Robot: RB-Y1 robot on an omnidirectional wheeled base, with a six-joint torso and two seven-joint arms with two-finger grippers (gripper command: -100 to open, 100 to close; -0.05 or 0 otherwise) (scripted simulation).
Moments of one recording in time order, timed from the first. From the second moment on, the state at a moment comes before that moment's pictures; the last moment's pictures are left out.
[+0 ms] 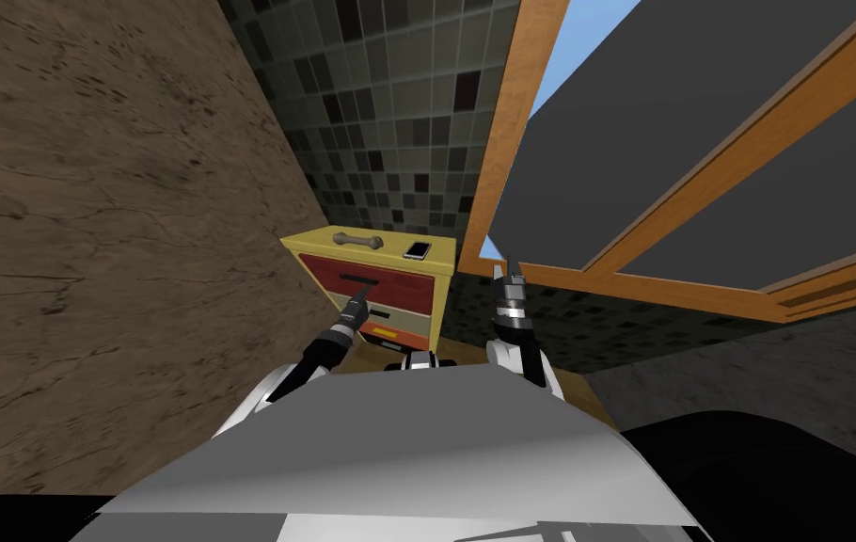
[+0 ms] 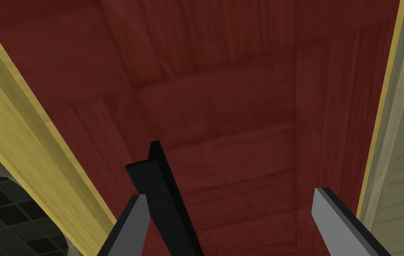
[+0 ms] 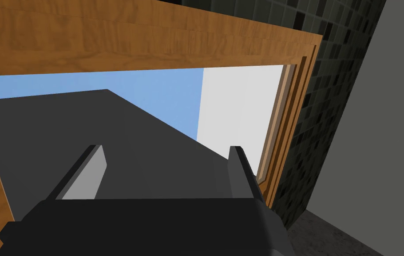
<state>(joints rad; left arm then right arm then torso) 0.56 0.39 -0.22 -2.43 -0.14 0.34 0.24 0.47 -0.03 -0.01 -2.31 -0.01 -0.39 0.10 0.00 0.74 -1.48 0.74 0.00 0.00</state>
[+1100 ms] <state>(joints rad) 0.57 0.48 -0.24 -2.58 -0.16 0.46 0.27 0.47 -0.03 -0.01 -2.31 -0.01 -0.39 0.10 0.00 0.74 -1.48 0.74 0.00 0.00</state>
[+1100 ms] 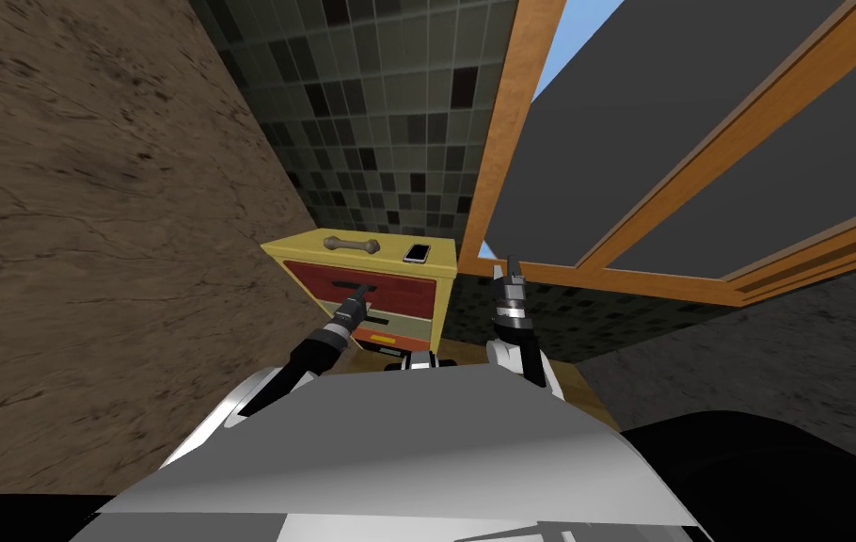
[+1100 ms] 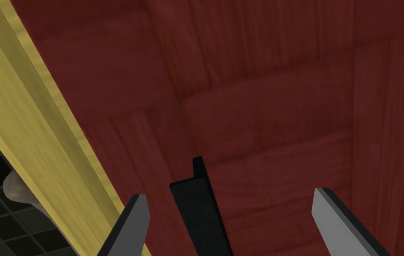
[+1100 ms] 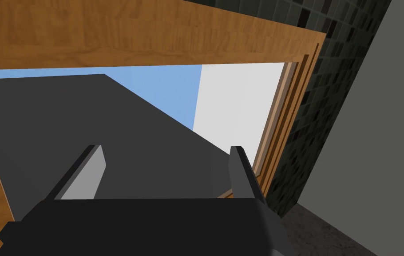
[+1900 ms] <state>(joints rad) 0.59 0.50 -0.23 -2.56 -0.15 0.45 0.27 0.47 -0.03 -0.01 -2.31 -0.01 -0.39 0.10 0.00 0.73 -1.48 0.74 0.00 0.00</state>
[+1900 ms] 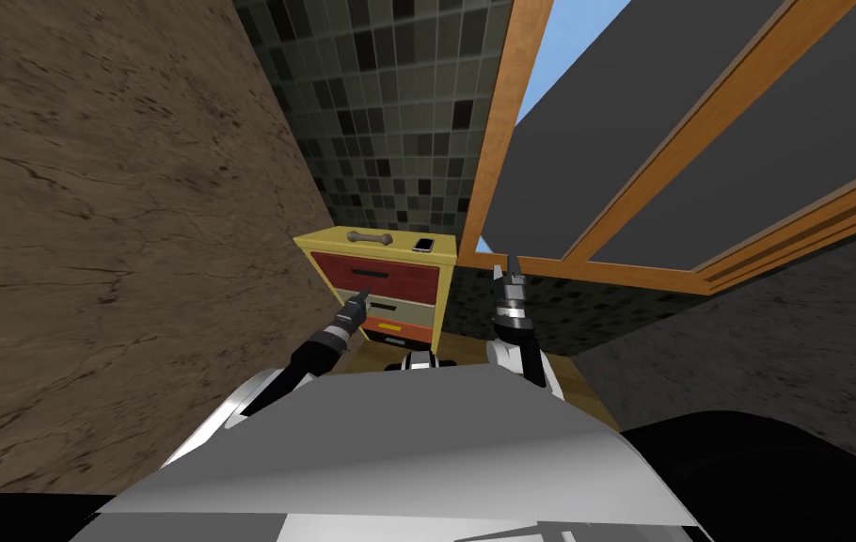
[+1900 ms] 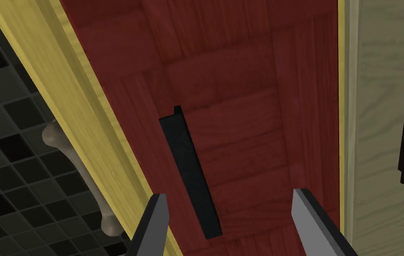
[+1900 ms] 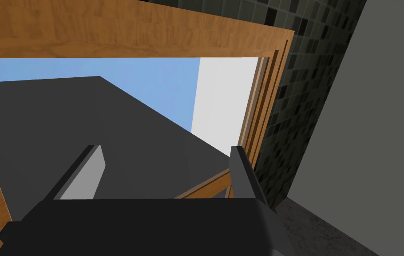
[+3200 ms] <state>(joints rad) 0.46 0.54 -0.18 -2.51 -0.10 0.58 0.32 0.47 -0.03 -0.01 -2.31 -0.01 -0.39 0.10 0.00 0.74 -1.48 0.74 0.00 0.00</state>
